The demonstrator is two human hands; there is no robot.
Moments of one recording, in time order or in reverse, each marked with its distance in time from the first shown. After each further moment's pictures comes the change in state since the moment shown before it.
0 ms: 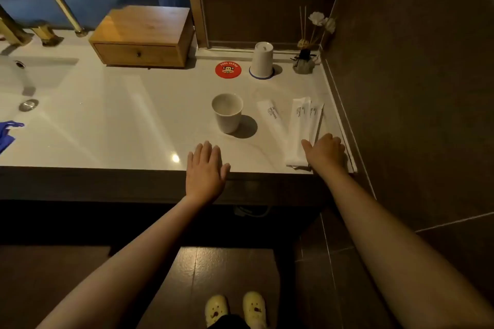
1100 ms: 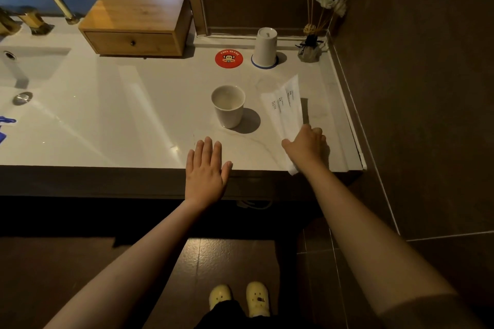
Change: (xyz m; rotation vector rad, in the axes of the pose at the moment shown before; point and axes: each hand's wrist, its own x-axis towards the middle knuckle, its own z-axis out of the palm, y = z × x) left_hand 0.000 -0.011 0.029 0.100 0.016 -0.021; right_hand -0.008 -0.033 0.031 0.038 0.001 -0.117
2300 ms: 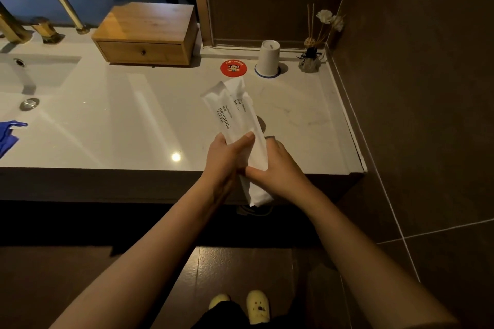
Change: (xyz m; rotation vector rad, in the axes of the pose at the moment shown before) left_hand 0.001 0.055 -0.120 -1.716 -0.176 -0.476; right_hand -0.093 -0.042 -0.016 0.228 -0.310 -0.423
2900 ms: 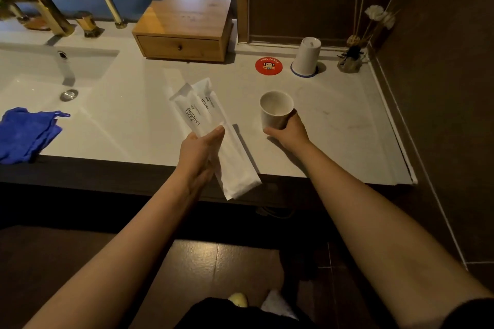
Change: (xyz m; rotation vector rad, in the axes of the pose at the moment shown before) left_hand 0.025 0.033 -0.103 -0.157 0.189 0.007; right_hand 0.145 0.032 0.056 0.322 0.138 0.122
